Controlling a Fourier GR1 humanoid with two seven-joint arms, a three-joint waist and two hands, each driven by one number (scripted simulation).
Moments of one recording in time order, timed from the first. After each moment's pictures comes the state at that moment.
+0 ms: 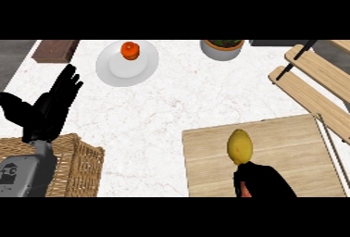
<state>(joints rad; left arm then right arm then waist) -0.25 0.26 0.07 -1.49 0.16 0.02 0.21 0.07 -0.49 0.63 -1.85 0.80 0.23 0.45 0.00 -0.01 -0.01</state>
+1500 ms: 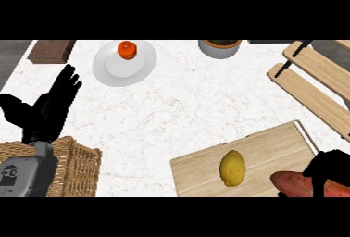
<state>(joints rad) -0.24 0.25 0.08 -1.51 0.13 0.03 0.22 0.22 -0.57 0.22 -2.36 0.68 -0.08 0.36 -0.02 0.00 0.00</state>
